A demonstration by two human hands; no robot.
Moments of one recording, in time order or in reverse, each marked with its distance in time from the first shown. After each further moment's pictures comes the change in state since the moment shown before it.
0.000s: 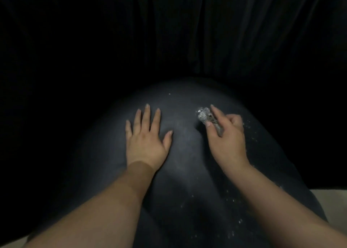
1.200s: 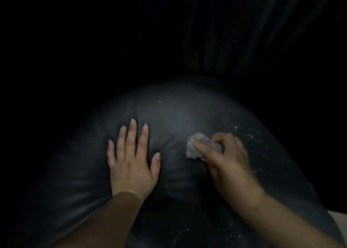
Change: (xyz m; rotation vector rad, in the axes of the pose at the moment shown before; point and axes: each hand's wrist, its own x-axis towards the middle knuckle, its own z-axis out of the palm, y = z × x) left_hand 0.009 -0.008 0.056 -0.019 0.196 0.031; right_hand 0.012 0.035 0.004 -0.331 -0.276 -0.388
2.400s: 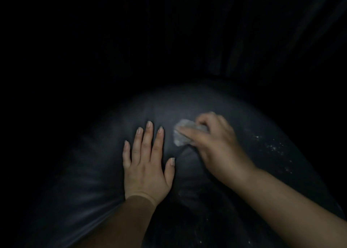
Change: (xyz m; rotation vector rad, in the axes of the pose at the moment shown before) left_hand -0.002 -0.003 -0.002 -0.026 -0.034 -0.003; right_hand 0.069 -0.027 0.018 0.075 -0.098 -0.199
